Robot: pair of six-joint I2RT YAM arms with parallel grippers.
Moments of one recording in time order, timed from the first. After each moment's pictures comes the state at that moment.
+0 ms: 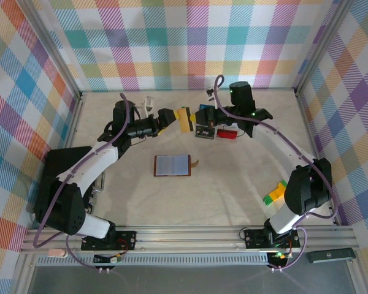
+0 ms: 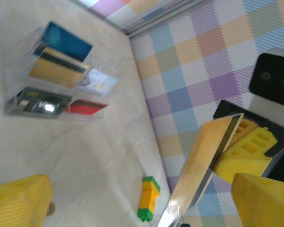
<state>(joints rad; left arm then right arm) -0.33 1.45 1.05 0.08 0.71 -0.88 0.40 1.62 1.42 -0.35 -0.91 0.35</state>
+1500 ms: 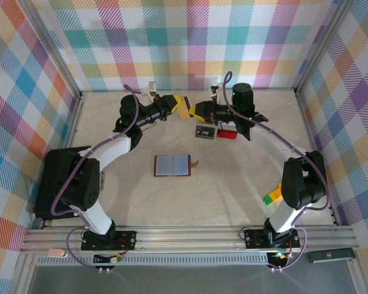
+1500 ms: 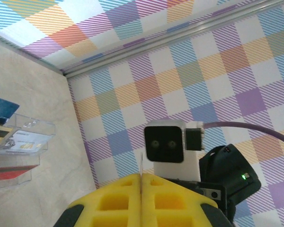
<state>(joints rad) -0.34 1.69 1.13 0.65 0.69 -1.27 0.38 1.67 1.30 0.09 -0.97 0.96</state>
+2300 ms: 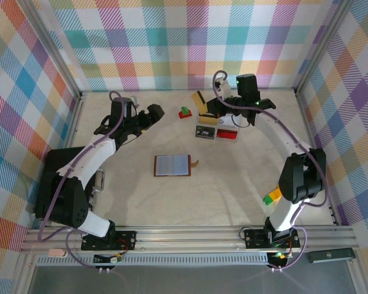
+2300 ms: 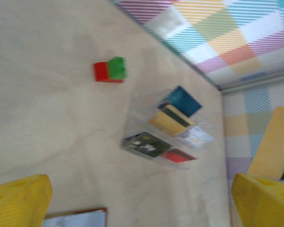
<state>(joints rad) -0.24 1.48 1.15 -0.26 0.30 -0.79 0.30 1.76 1.58 -0.47 -0.61 -0.03</state>
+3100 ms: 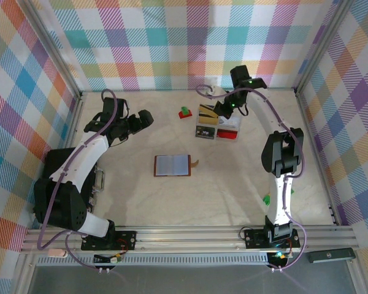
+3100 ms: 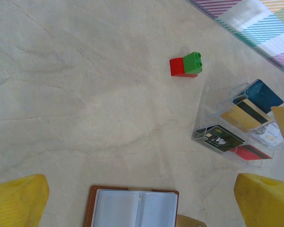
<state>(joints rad) -0.19 1.45 1.23 -0.56 0.18 -0.62 0.26 2.15 2.10 -1.05 -0.44 -0.87</state>
